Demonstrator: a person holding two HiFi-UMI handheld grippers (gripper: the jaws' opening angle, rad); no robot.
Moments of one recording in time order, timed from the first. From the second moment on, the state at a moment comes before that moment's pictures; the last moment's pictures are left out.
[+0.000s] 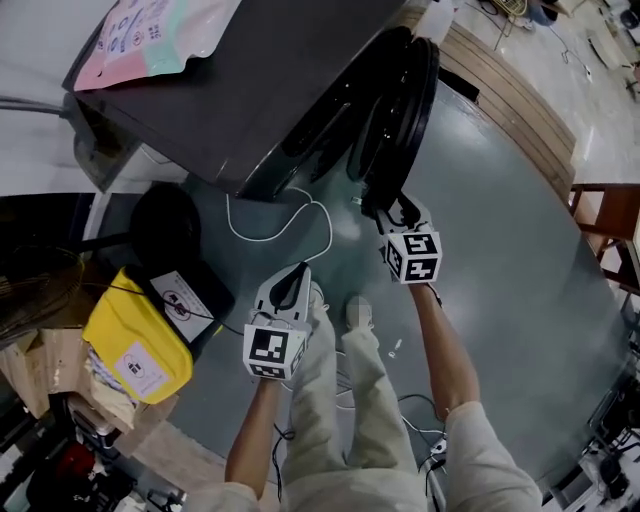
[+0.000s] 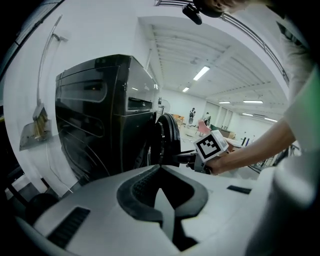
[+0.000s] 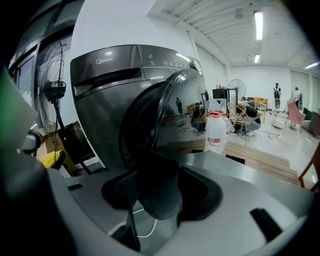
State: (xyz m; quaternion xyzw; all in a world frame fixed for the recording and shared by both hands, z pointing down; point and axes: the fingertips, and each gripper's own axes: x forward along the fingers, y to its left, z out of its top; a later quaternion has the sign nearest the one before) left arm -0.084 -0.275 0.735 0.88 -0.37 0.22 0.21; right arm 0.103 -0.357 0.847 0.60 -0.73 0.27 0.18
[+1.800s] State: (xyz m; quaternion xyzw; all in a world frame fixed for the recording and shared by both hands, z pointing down) left arm 0.184 -0.272 0.734 0.92 -0.24 0.24 0.18; right arm 0.512 -0.313 0.841 0.73 -0.60 0.22 0.24
